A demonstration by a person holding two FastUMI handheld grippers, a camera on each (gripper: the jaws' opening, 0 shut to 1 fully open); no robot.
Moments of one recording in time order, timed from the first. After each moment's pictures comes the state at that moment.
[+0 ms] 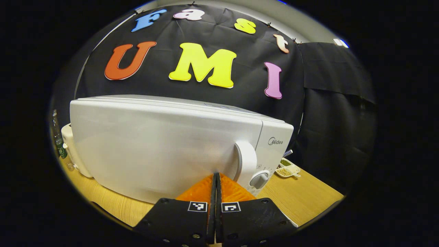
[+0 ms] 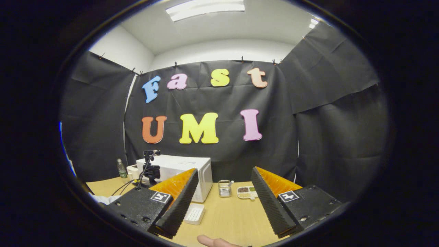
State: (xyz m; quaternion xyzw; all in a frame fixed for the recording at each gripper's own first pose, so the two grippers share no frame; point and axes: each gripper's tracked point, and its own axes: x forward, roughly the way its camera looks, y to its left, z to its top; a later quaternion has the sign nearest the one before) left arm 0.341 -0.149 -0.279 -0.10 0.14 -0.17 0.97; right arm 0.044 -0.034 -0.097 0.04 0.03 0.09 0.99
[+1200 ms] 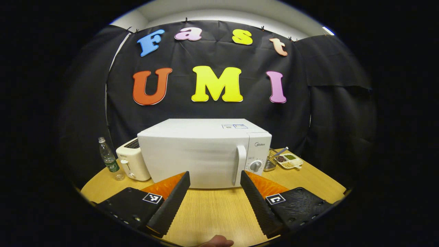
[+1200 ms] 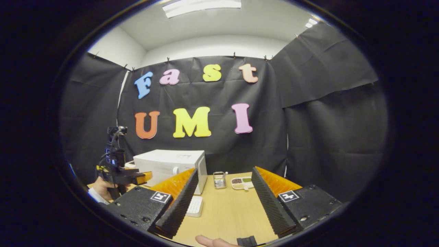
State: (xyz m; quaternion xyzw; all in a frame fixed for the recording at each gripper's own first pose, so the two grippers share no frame) left arm 0.177 -0.083 -0.176 -0.04 0.11 -0.09 0.99; right arm -0.002 -0.037 -0.094 0.04 0.06 0.05 1.00
